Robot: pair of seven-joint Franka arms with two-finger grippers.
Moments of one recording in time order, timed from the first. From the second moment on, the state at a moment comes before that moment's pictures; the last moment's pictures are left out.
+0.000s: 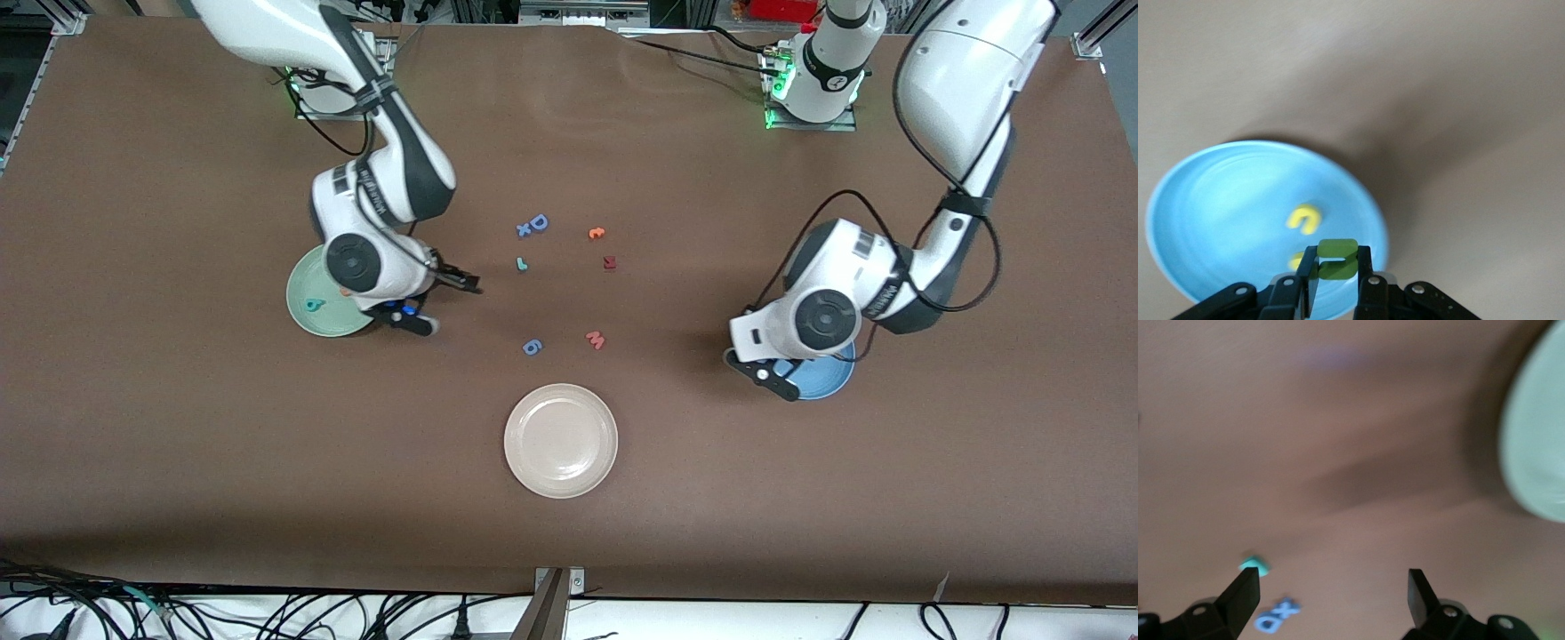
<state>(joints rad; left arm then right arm) 0.06 0.63 -0.39 -1.66 0.30 1.94 0.16 0.52 0.48 0.00 -1.83 0.26 2.04 0.70</state>
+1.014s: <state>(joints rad) 0.19 0.72 -0.39 -1.67 0.38 2.09 0.37 0.73 0.60 0.01 -1.89 0.10 2.38 0.60</state>
